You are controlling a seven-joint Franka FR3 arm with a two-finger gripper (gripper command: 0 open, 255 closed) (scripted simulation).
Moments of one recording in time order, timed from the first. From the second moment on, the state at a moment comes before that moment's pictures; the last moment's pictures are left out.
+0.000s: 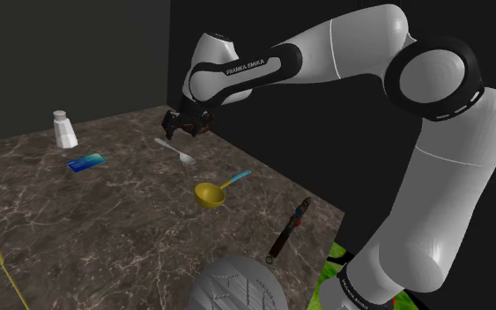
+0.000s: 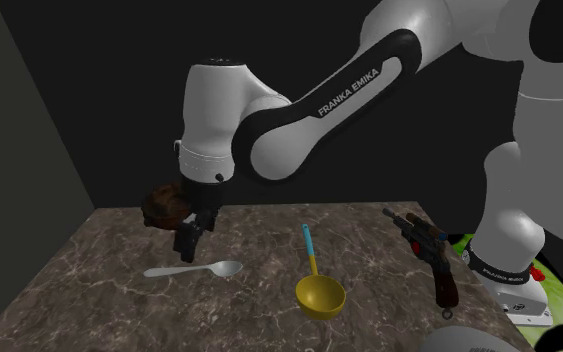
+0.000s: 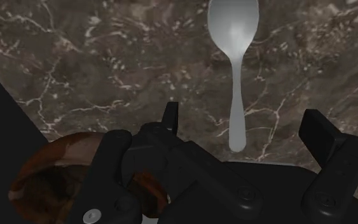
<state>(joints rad) 0.12 0.28 0.20 -1.88 -0.01 2.40 0.25</state>
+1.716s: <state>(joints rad) 0.15 0.44 0.20 -1.79 -0.04 2.48 0.28</state>
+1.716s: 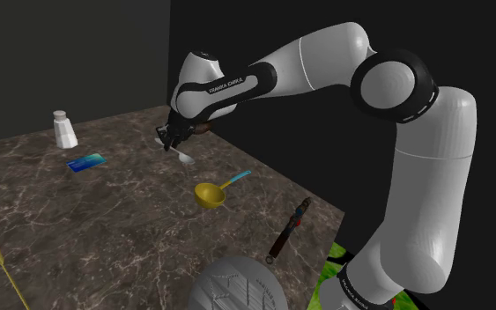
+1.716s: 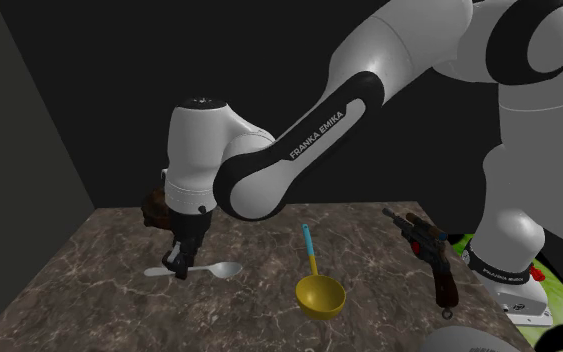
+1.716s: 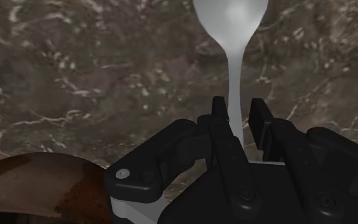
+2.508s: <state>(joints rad) 0.14 0.38 0.20 -1.74 -0.02 2.37 0.28</state>
